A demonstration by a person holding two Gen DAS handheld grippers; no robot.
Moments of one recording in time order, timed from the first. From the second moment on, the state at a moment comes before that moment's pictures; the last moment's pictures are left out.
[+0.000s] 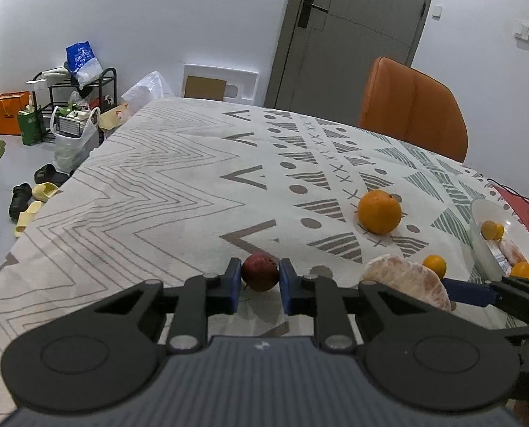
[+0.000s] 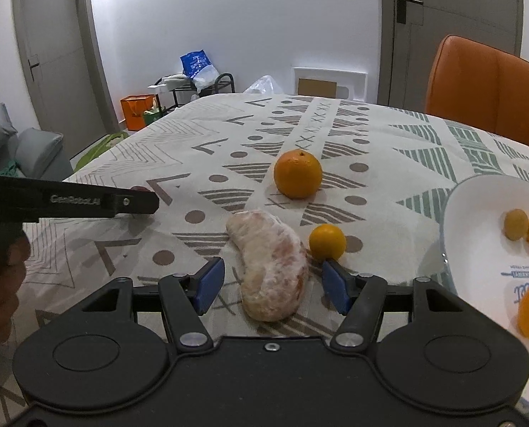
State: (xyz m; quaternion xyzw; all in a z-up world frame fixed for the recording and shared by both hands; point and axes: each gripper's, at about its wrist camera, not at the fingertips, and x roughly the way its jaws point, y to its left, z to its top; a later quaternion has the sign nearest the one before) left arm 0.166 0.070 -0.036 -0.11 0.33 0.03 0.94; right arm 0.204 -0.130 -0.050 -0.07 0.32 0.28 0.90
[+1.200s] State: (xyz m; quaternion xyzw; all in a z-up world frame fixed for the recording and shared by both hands) left arm 0.154 0.002 -0.003 -0.08 0.29 -0.03 0.95; right arm 0.176 -0.199 -0.009 -0.03 0.24 0.24 0.94
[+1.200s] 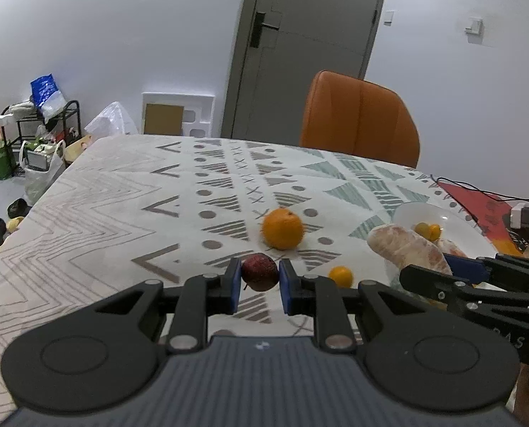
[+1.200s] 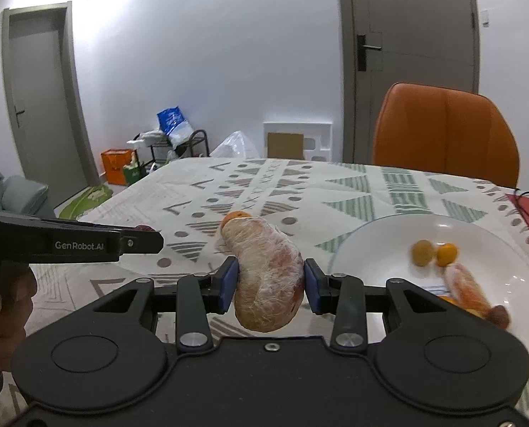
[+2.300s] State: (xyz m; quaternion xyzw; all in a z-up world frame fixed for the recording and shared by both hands) left arm 0.175 -0.092 0.003 -0.06 0.29 -0.10 0.95; right arm 0.171 -0.306 -0.026 0.01 0.25 0.16 0.95
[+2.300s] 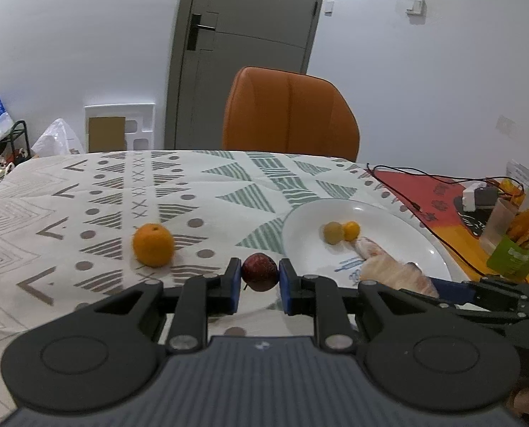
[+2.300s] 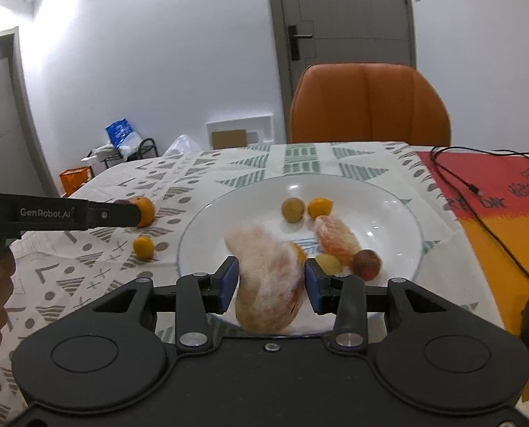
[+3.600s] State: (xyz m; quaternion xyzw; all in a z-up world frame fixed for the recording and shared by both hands) left arm 0.179 -0.097 0.007 -0.05 0.29 -0.07 0.95; right arm 0.157 -0.322 -0.020 0.04 0.24 0.14 0.96
